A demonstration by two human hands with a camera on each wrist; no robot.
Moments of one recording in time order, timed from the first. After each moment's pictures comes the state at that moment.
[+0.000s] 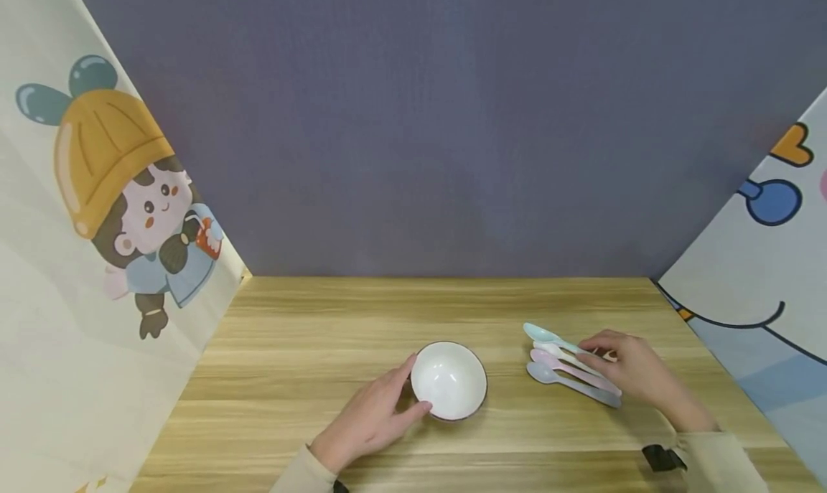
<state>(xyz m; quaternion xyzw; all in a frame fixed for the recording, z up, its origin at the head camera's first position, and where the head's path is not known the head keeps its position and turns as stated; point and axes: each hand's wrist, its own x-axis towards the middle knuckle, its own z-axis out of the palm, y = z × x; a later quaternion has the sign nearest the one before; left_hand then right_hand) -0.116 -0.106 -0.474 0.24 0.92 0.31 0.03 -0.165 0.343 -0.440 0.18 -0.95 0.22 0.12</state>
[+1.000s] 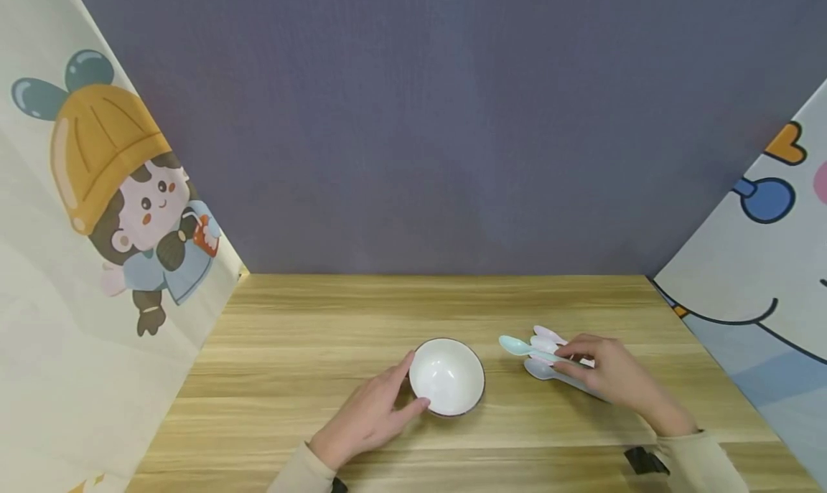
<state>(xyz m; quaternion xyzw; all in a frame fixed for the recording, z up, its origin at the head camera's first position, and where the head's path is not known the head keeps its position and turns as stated) -0.115 -0.107 -0.474 0.24 0.92 0.32 0.02 -0.156 0.312 -0.442 0.25 -0.92 0.25 0.15</state>
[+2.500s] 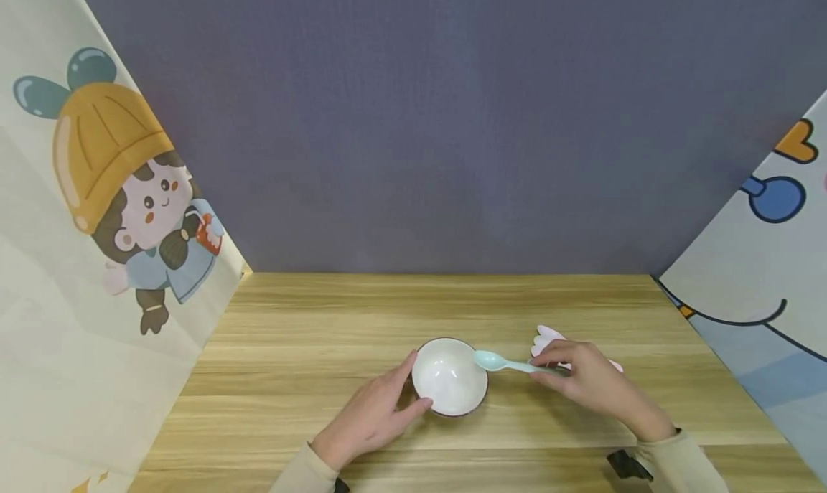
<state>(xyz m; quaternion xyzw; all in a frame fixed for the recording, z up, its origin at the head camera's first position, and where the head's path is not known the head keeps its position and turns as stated) -0.116 -0.107 -0.474 0.24 0.91 0.33 0.04 -0.151 0.271 -0.439 0.30 -0.90 0.29 0.11</state>
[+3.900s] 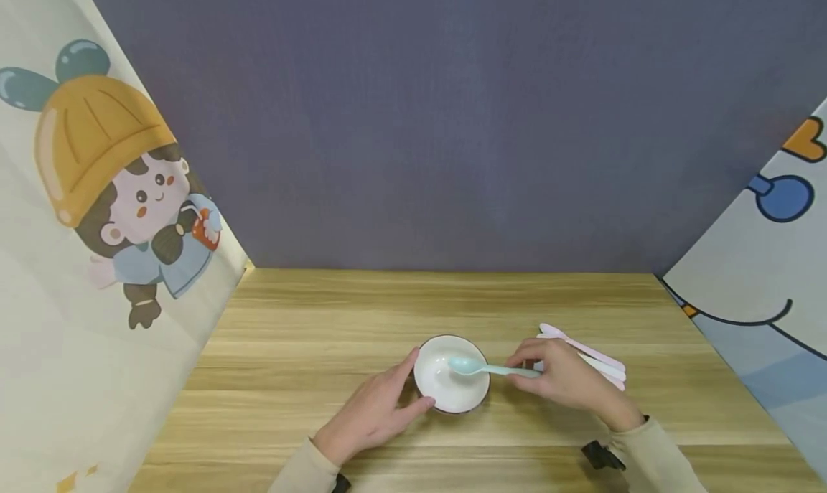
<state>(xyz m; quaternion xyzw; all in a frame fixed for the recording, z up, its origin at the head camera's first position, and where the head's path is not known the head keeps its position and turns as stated) -0.122 -0.093 -0.482 0.22 0.92 0.31 0.03 -0.168 0.252 -0.444 0.33 -0.89 0.32 0.04</state>
